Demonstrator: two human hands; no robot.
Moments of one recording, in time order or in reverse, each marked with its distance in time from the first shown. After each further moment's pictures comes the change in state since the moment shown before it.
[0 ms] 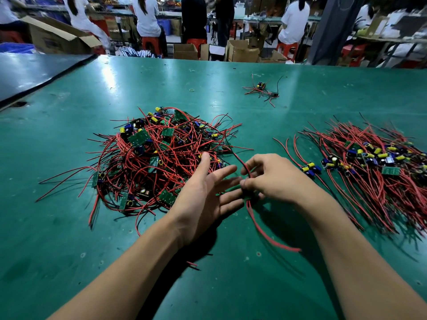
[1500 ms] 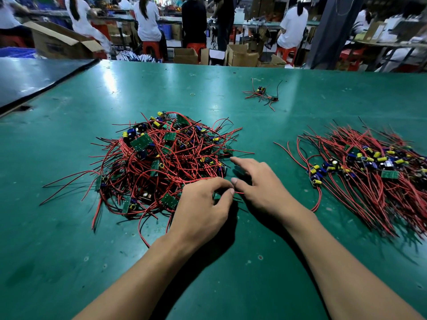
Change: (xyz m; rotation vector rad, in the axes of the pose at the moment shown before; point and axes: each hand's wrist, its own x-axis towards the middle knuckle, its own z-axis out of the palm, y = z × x) left_hand -0.013 -0.011 -0.009 1.219 0.369 0.797; right_hand 0.019 0.022 0.038 -0.162 0.112 -0.279
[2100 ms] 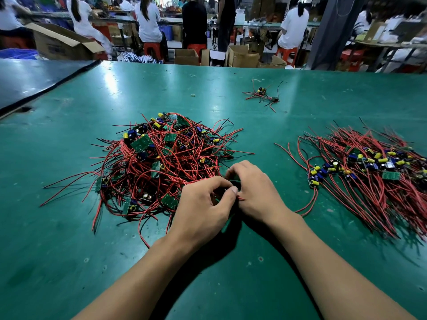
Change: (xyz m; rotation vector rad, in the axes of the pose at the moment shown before) left_hand -0.001 -0.001 0.002 -0.148 0.054 0.001; right_hand -0.004 -0.017 0.008 -0.050 0.011 -0.048
